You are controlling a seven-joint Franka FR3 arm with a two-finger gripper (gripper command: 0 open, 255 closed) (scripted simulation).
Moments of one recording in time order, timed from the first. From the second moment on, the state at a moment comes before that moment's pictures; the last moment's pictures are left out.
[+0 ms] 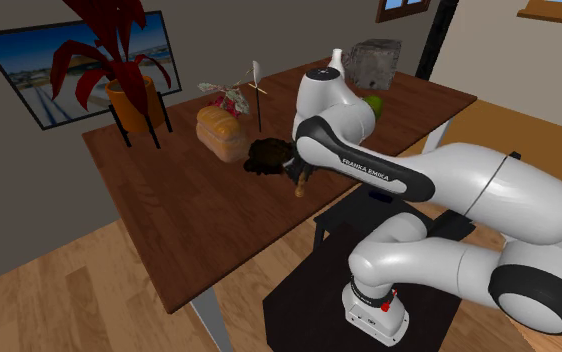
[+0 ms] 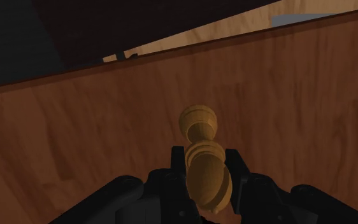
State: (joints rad) arm -0.12 -0.99 0.17 -2.55 0.09 1.73 0.34
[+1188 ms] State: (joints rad) arm -0.14 -0.89 0.15 -2.25 0.06 1.53 0.33
